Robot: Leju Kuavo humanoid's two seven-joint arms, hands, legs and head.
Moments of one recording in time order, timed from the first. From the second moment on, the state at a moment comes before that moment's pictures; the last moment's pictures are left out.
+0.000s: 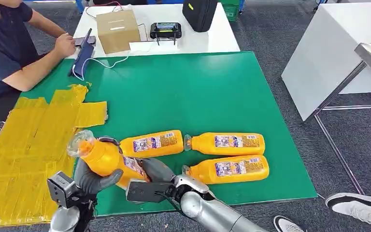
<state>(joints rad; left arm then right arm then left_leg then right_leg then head) 0.01 -0.08 -0.12 -1.59 -0.20 -0.11 -0.49 -0.42 0.15 0.93 -1.02 0.33 0.01 -0.14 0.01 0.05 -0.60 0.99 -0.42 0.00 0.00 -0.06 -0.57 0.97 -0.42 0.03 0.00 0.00</state>
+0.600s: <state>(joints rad) -0.20 -0.03 0.00 -1.63 -1.37 0.63 -0.27 -0.45 0.10 0.71 -1.24 0.53 -0.09 -0.17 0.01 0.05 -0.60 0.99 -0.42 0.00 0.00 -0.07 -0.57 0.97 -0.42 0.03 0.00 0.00</state>
